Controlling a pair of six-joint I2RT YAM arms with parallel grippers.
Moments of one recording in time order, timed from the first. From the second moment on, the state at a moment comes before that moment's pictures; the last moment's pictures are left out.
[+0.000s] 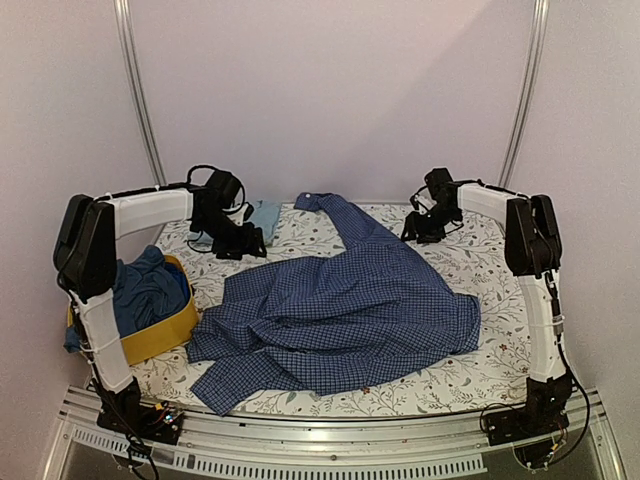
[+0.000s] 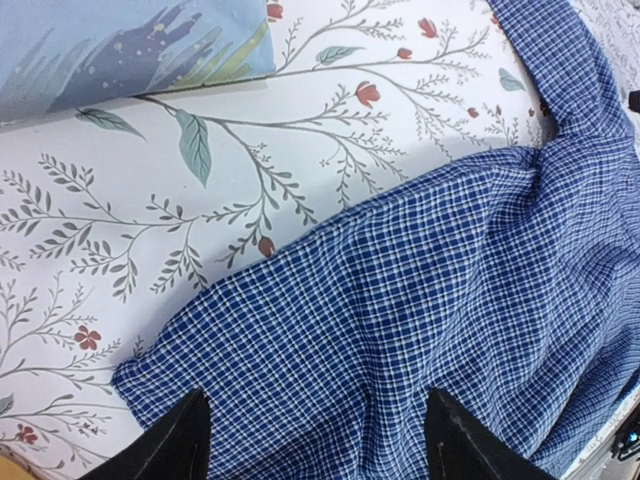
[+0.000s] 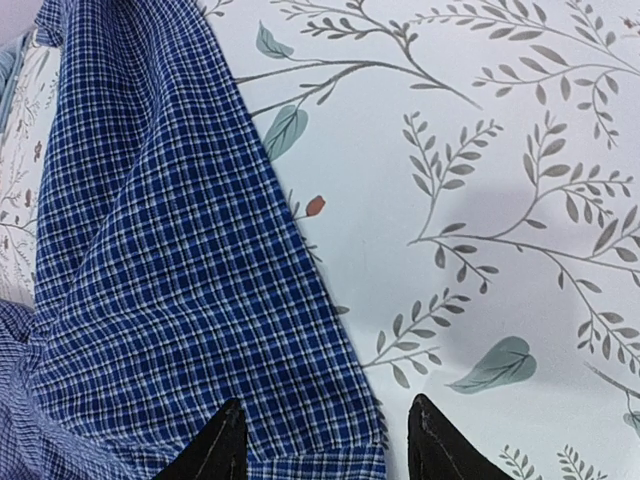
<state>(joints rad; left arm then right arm) -0.38 1.93 1.48 -0.67 0.19 -0.32 0.24 2.37 1.98 -0.69 -0.28 0.20</state>
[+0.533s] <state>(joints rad) -0.37 2.04 1.56 -0.68 0.16 -0.32 0.39 2.46 2.04 -0.71 0.08 0.10</state>
